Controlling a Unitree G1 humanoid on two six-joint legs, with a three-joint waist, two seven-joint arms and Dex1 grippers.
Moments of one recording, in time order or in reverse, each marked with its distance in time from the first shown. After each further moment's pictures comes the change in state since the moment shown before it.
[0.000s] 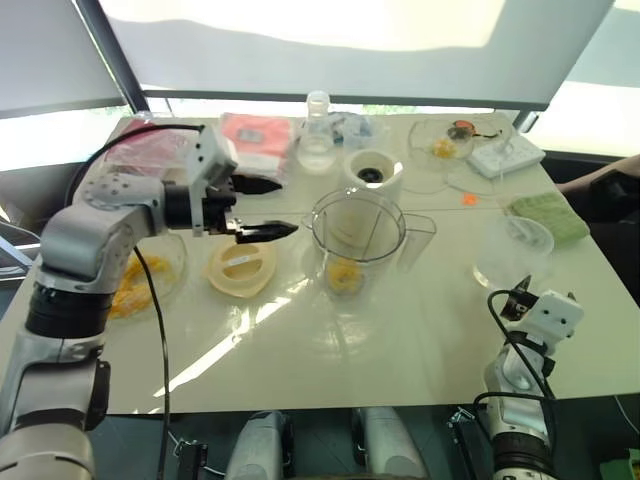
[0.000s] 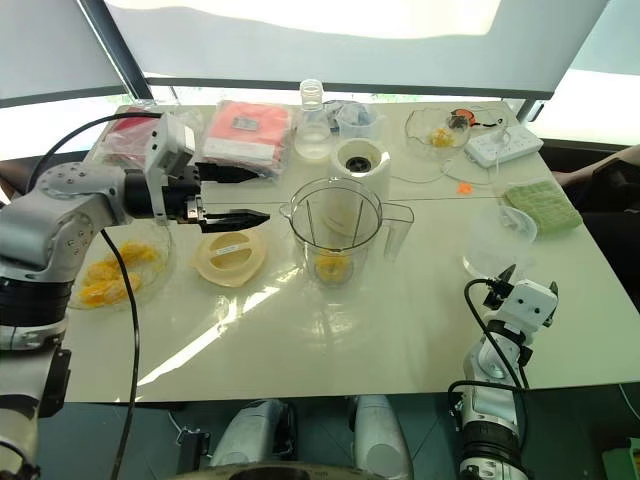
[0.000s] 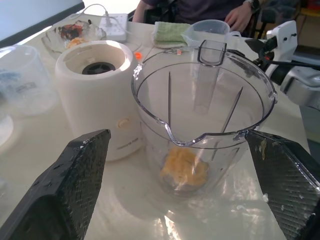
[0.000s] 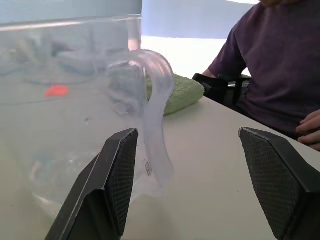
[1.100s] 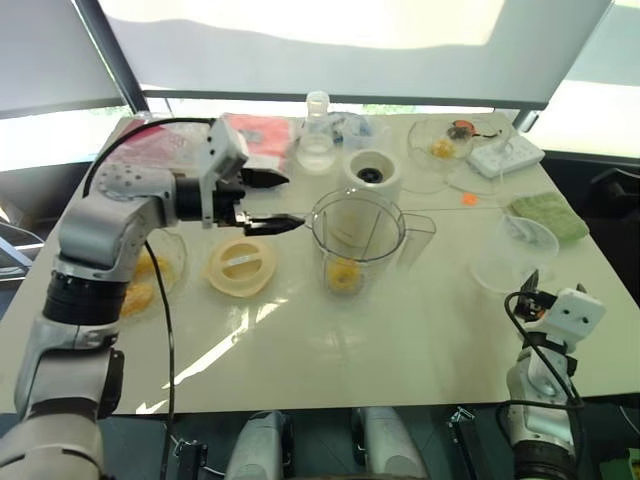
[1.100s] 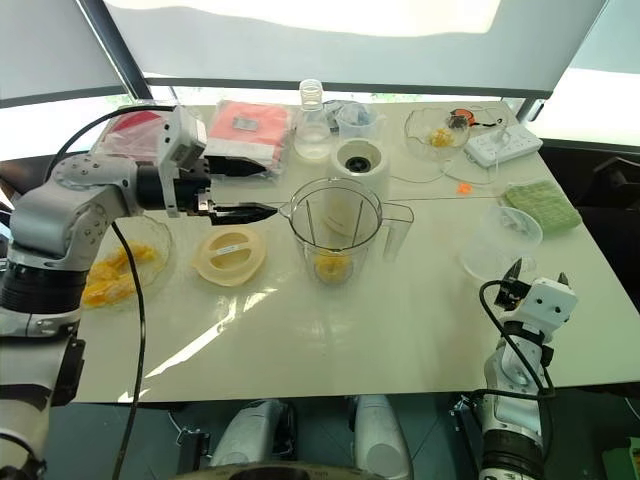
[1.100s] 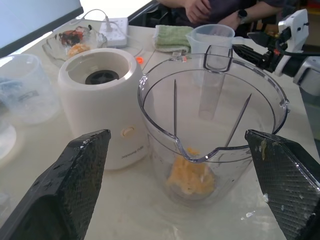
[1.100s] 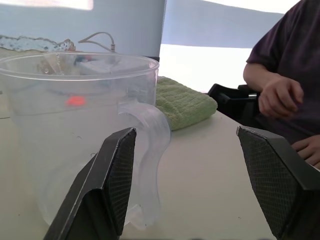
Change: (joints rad) left arm -0.056 -0.048 -0.013 0.071 0.067 -0.021 -0.028; right arm 0.070 -0.057 -0.022 -0.119 0.081 0.053 0.168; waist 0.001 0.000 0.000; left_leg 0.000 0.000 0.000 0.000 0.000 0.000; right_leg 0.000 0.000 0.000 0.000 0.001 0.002
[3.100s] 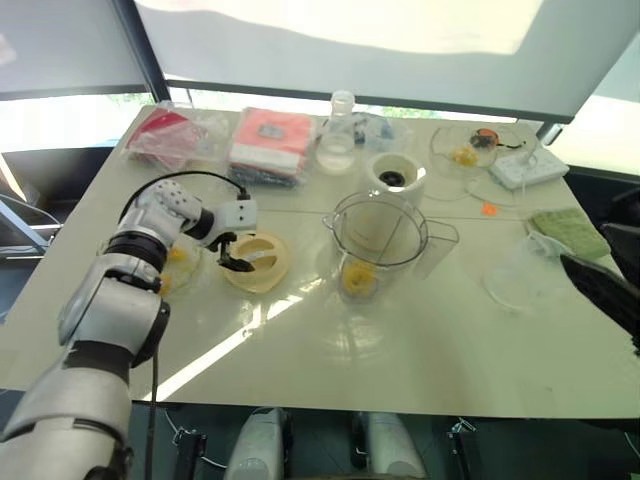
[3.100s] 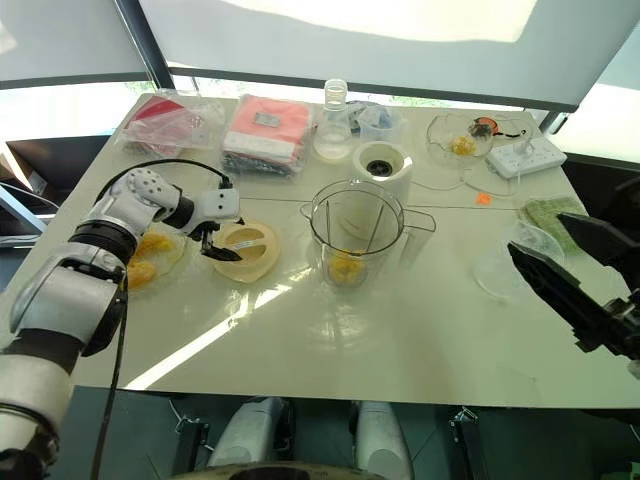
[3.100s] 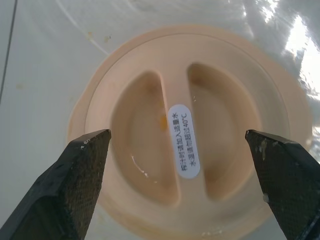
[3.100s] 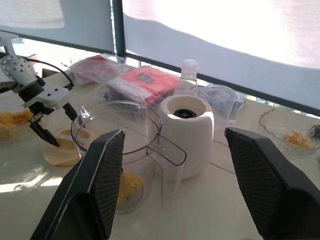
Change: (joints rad) left arm -0.355 -0.197 -0.333 1.258 0.755 -0.879 -0.132; right arm 0.724 -0.669 -0.767 -1.068 1.300 0.736 0.633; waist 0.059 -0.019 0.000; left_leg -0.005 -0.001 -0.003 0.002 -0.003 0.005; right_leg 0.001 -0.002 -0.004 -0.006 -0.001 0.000
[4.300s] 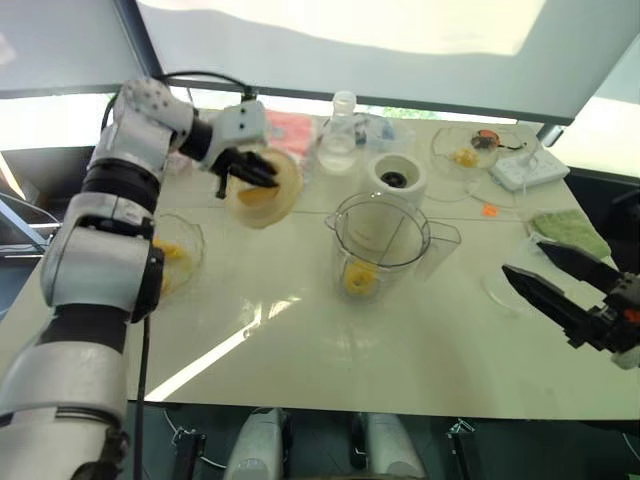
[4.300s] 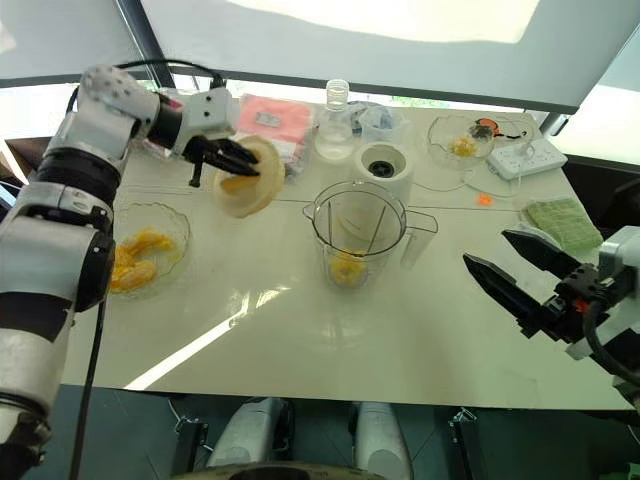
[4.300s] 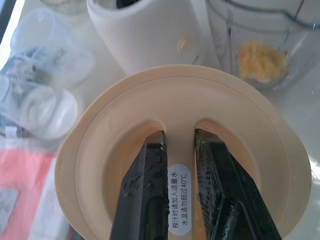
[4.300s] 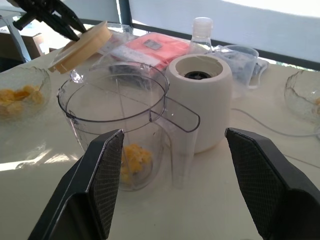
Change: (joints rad) left arm -0.313 0.020 0.184 -0.129 -0.123 0.040 -0.260; right arm -0.219 0.060 0.338 0.083 -0.254 0.138 0.023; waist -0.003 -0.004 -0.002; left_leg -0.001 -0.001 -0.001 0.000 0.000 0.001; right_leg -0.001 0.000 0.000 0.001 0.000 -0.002
